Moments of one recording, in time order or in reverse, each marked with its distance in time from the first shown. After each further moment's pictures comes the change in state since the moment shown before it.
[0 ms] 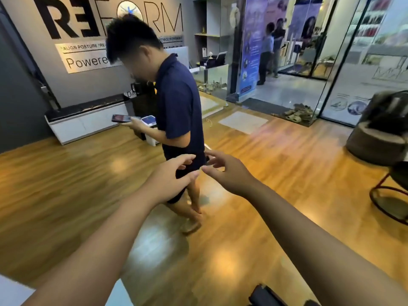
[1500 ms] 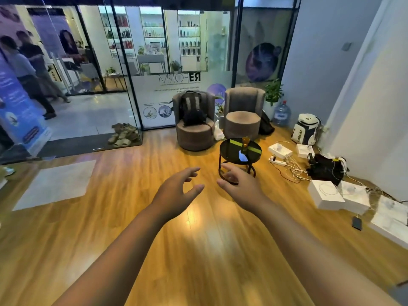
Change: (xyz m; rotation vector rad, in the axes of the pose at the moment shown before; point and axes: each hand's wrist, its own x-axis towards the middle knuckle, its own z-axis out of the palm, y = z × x) left_hand 0.640 0.215 0.380 -0.225 -0.653 0.735; right_hand 0.187 0.360 -0.404 -0.251 0.941 0.803
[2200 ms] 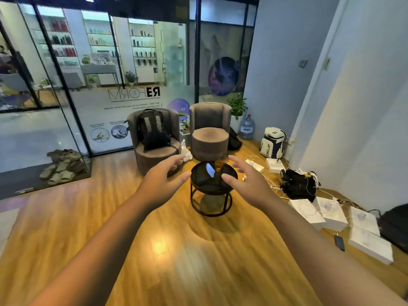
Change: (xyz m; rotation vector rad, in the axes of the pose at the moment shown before) left_hand 0.412 -0.077 0.007 -0.103 -0.015 0.160; right_hand 0.342 0.069 -0.073 -0.014 0.206 0.097
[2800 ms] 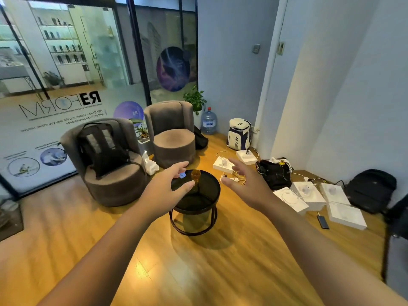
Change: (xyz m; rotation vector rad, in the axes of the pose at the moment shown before) left_hand 0.305 -0.123 0.051 -0.030 -0.337 0.146; right_hand 0.247 0.048 0.047 -0.024 0.196 0.237
